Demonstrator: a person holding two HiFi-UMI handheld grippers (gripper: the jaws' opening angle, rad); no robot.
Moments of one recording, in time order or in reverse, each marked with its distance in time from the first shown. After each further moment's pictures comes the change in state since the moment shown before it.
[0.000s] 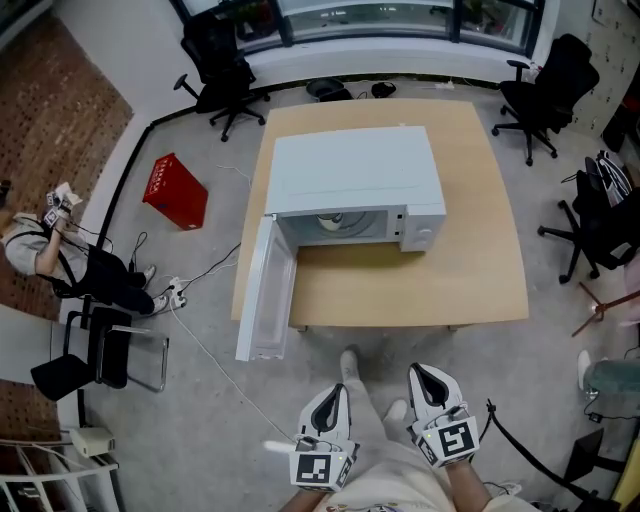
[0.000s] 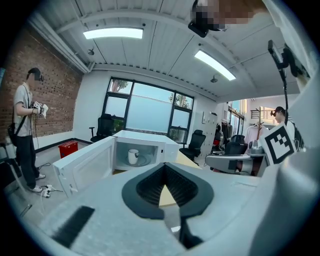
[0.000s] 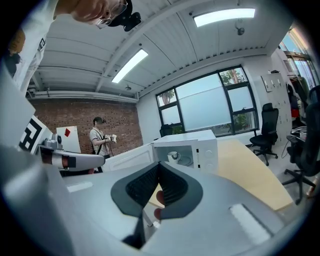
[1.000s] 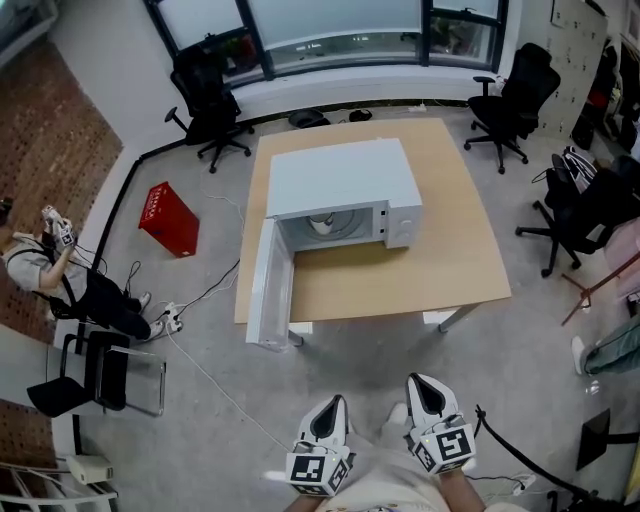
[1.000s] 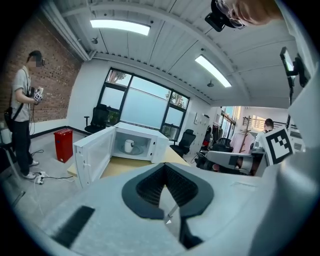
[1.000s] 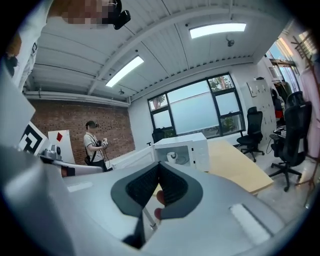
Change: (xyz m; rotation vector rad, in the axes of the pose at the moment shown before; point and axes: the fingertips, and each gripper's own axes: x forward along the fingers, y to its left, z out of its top) left arm -0.101 -0.007 -0.035 -0.095 0.043 -0.109; right arm -0.087 0.073 -0.014 0.054 -0.054 -0.122
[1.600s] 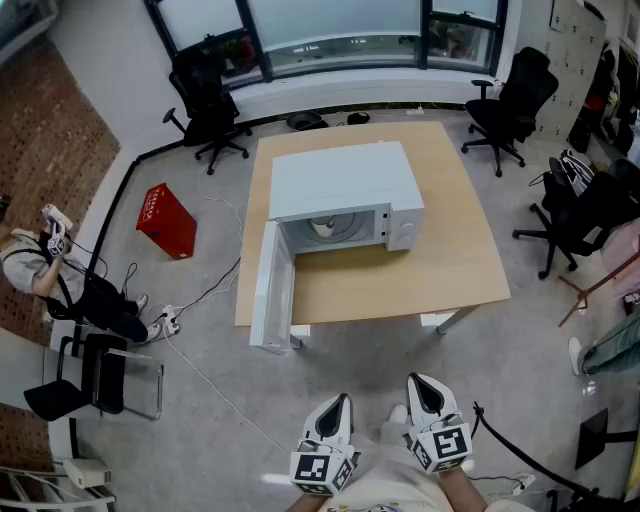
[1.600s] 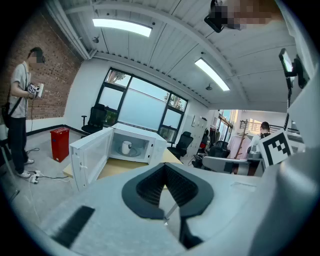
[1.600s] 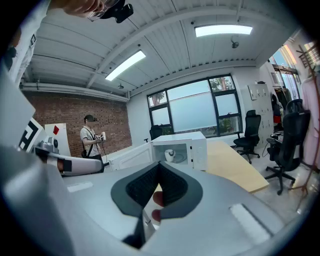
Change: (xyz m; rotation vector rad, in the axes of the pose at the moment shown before) left arm 0.007 0.005 0.008 -0.009 -0.020 -0.045; right arm 0.014 0.007 -0.006 -0.051 0.038 -0.041
